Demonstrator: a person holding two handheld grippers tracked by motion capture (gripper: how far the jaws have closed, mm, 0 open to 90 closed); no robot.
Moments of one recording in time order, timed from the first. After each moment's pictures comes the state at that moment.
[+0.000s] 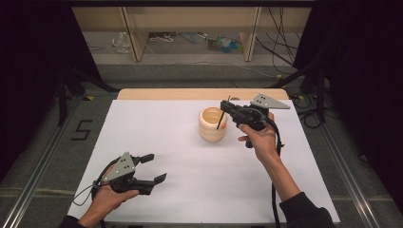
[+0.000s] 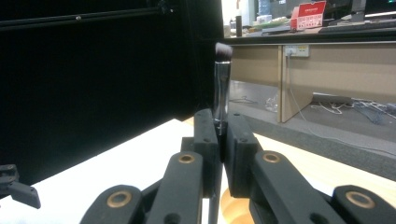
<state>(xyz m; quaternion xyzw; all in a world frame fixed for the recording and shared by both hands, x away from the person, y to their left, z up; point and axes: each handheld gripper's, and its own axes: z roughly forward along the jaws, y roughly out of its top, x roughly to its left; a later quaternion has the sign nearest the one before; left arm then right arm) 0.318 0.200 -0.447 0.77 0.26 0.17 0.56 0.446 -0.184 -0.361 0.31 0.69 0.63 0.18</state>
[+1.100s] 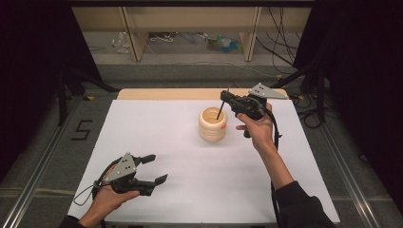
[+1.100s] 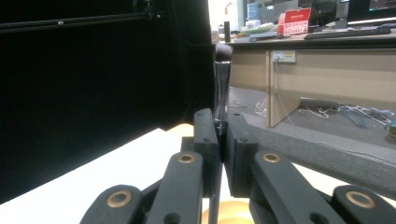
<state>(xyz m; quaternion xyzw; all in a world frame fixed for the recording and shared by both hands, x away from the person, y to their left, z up) 0.317 0.197 -0.448 0.77 0.26 0.17 0.56 0.475 -0.179 -0.357 0.32 0.68 0.63 0.19</state>
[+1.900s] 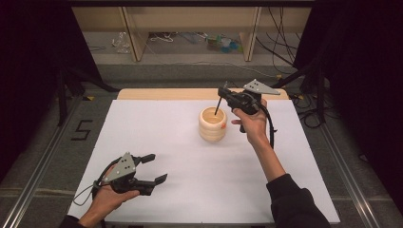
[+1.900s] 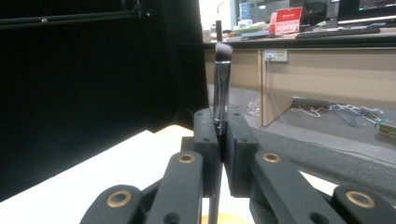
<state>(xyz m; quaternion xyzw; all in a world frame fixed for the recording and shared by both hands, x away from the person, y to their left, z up) 0.317 0.197 -0.447 0.77 0.25 0.17 0.56 0.498 -0.171 -0.364 0.33 0.68 0.63 0.21</state>
